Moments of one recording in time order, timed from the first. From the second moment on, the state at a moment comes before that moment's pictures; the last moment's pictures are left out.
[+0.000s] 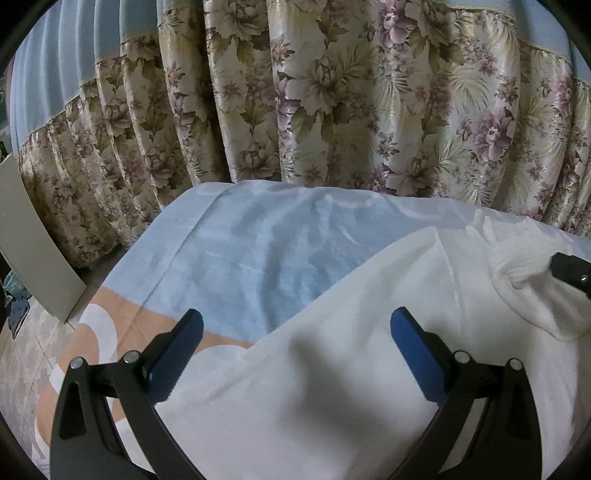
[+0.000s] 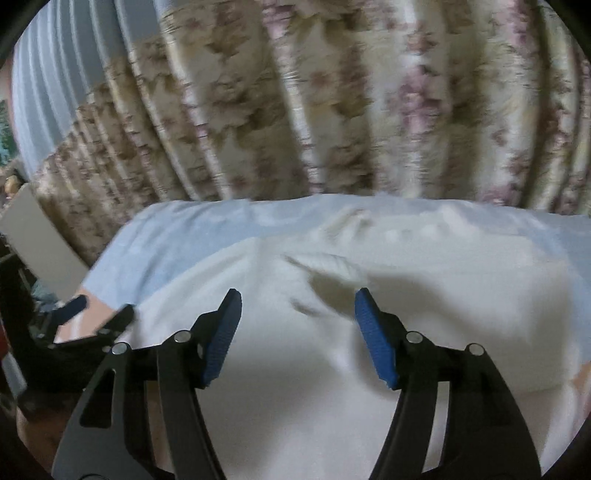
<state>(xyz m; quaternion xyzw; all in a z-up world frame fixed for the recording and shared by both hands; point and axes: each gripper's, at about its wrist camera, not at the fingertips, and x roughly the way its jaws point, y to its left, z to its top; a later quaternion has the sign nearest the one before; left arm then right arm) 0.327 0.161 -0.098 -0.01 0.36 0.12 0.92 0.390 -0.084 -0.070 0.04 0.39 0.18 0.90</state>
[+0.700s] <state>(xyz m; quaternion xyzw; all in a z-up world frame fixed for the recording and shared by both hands) 0.292 0.130 -0.085 0.00 0.35 0.10 0.93 0.432 -0.152 -0.120 0.02 0.44 0.10 0.89</state>
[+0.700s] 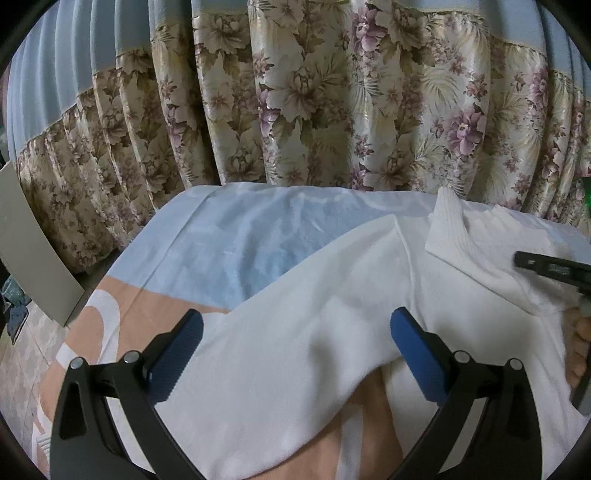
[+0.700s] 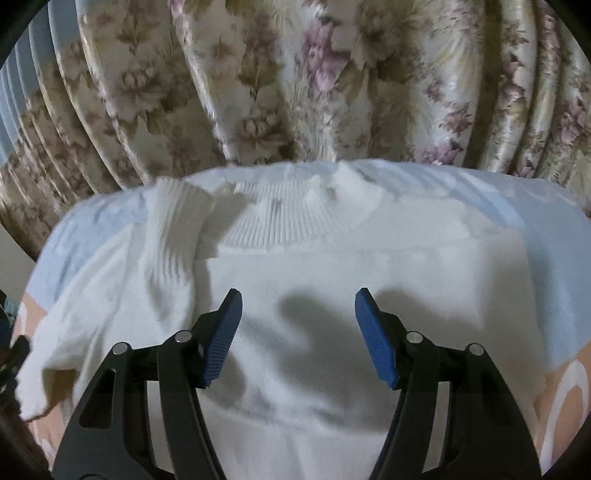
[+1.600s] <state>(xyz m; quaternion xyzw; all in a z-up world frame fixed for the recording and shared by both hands) 0.284 0.171 -0.102 -0.03 0.36 0.12 0.93 0.457 -0.112 -0.108 0.04 0.40 0.20 0.89</state>
